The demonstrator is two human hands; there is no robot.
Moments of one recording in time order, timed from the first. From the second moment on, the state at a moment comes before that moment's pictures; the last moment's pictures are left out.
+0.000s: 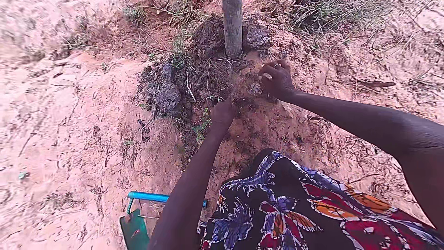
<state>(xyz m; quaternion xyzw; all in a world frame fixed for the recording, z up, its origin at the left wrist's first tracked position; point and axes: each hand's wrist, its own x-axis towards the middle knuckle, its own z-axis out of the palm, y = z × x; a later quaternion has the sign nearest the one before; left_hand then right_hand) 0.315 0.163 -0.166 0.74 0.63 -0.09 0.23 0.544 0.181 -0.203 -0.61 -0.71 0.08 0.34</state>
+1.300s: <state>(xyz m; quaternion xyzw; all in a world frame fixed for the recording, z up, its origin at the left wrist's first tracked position) 0.272 0.190 -0.177 0.74 0.66 -0.03 0.13 0.619 0.124 -0.252 -0.71 -0.68 0.10 0.17</state>
